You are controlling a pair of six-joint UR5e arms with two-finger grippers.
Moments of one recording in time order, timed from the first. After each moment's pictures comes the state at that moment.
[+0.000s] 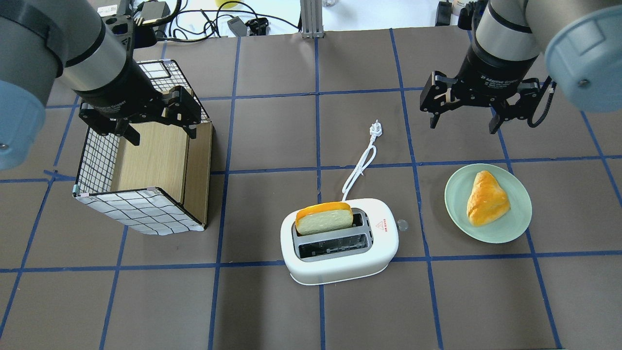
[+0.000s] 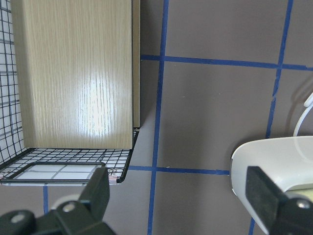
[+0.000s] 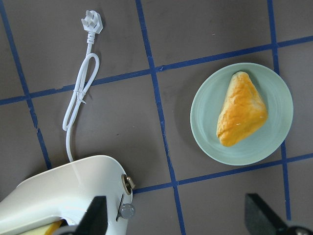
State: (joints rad) left arm -1.58 -1.46 -1.67 -1.53 1.56 -0.10; right arm 1.58 -1.61 1.62 -1.54 -1.59 0.20
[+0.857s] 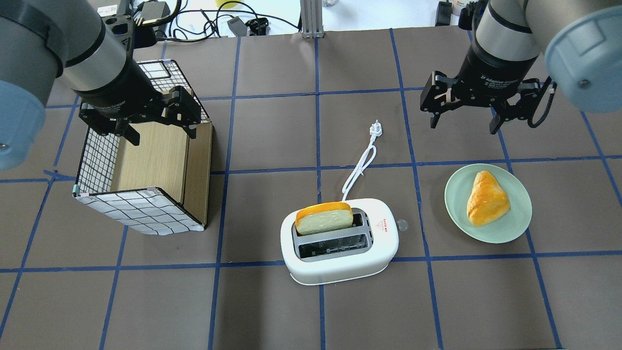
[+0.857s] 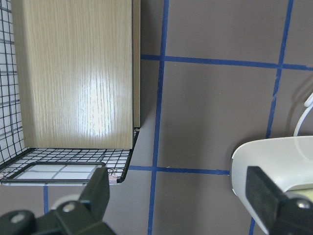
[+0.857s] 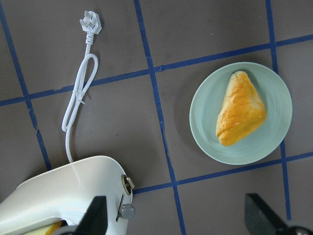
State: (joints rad) left arm -1.58 -1.46 -1.67 -1.53 1.56 -0.10; right arm 1.58 -1.61 1.61 -1.54 -1.59 0.21
